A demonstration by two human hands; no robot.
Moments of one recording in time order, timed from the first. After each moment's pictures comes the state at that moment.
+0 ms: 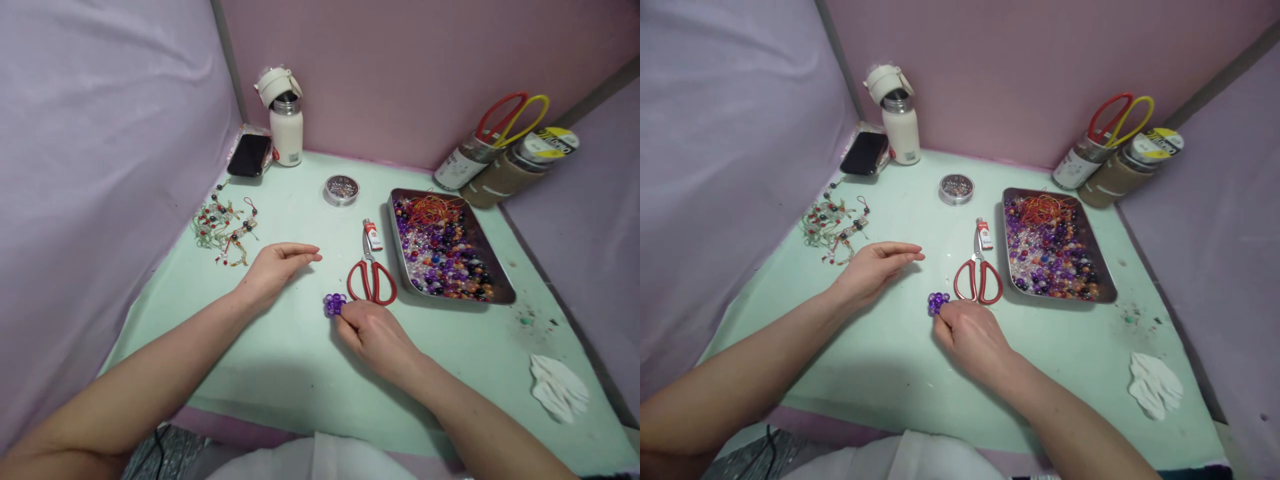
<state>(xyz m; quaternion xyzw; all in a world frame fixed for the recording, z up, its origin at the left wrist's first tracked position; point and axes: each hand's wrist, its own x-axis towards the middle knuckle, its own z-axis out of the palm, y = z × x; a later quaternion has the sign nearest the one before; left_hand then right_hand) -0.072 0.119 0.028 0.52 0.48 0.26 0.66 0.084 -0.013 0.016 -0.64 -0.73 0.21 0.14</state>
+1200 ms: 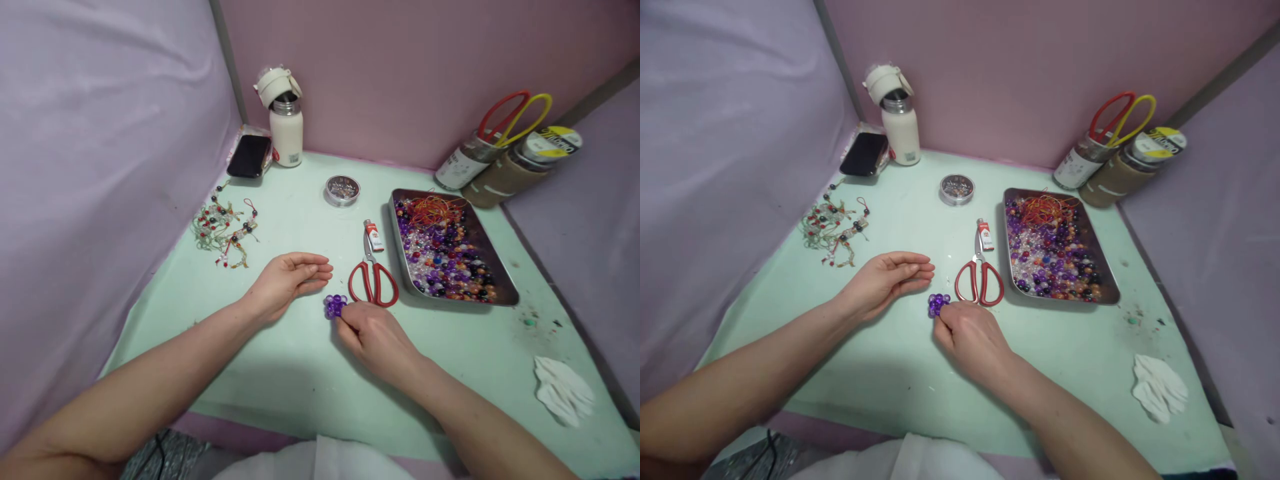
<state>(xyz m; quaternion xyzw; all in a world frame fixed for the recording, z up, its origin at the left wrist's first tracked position) -0.069 0.104 0.024 0.37 0.41 0.25 0.80 0.082 -0.011 0.015 -0.64 -0.73 0.21 0.15</state>
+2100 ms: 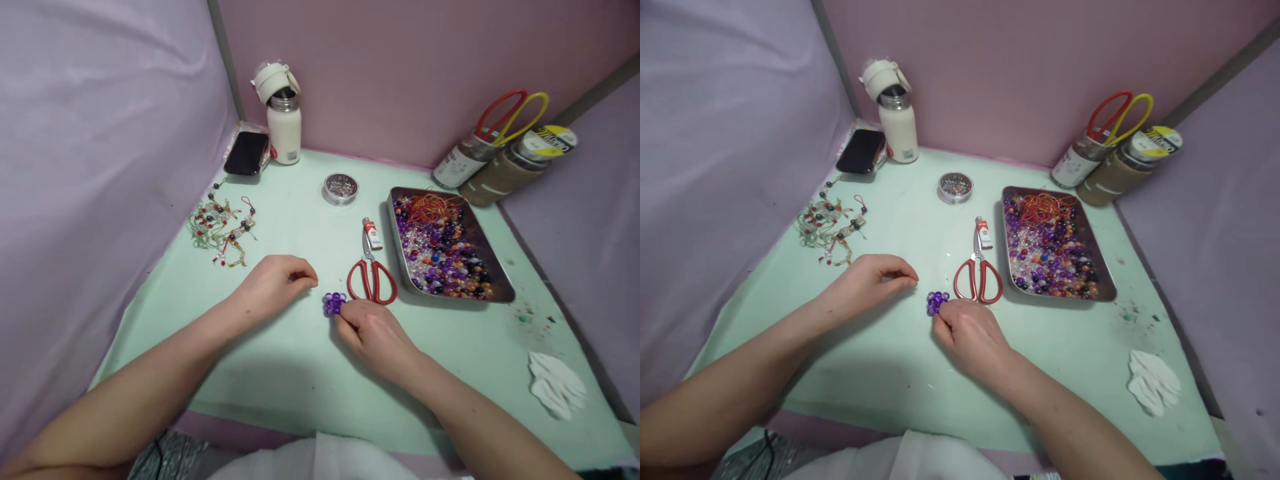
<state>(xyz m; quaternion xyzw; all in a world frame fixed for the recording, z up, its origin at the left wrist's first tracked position) -0.087 0.113 0.045 0.80 0.39 0.12 0.44 0.081 -0.010 0.018 -0.64 -0.73 0.21 0.14</state>
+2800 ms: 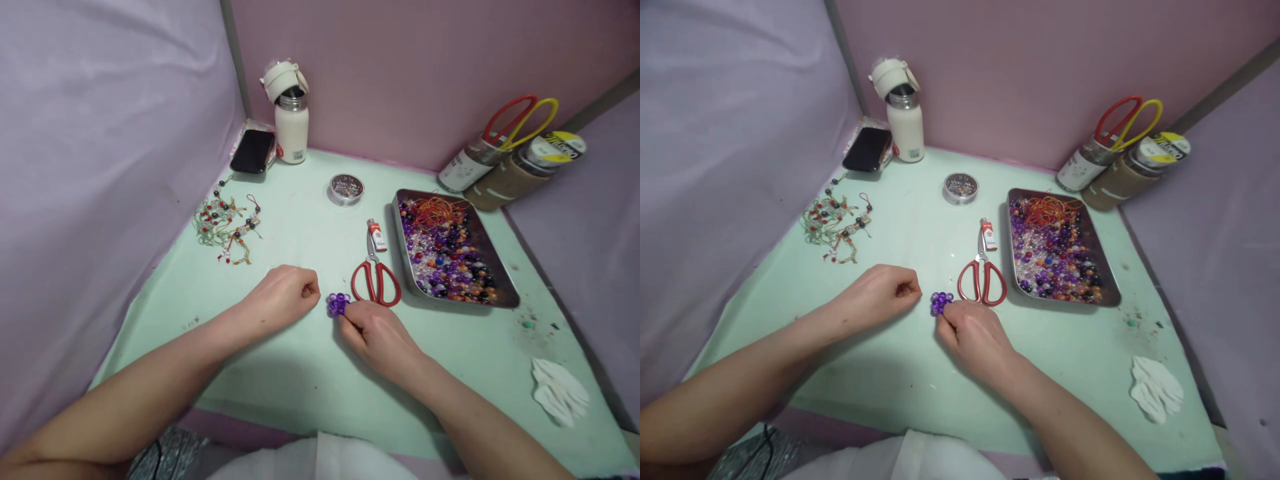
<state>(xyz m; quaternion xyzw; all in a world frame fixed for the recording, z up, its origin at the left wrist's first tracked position) -0.085 0.100 0.044 0.86 0.38 0.03 0.33 0.081 -0.009 0.020 -0.65 -0.72 0.21 0.14</state>
